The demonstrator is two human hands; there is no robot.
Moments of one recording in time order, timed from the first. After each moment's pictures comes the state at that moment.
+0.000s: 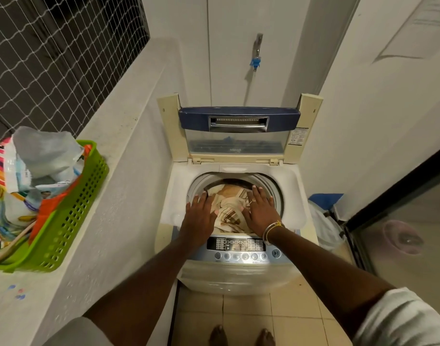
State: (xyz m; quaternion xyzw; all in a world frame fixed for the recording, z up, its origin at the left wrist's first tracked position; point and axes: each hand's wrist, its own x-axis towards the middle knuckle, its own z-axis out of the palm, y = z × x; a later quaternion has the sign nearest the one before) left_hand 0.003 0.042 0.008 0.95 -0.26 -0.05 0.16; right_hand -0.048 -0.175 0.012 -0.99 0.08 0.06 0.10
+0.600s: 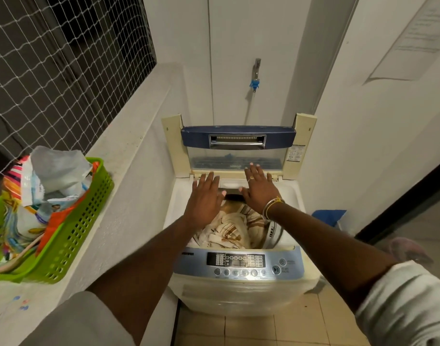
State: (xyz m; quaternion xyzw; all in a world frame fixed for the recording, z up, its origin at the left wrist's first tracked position) left_hand 0.059 0.002 0.086 0.95 -0.28 0.03 0.13; right_hand 0.017 -0.197 0.098 -1.00 0.04 -0.02 0.08
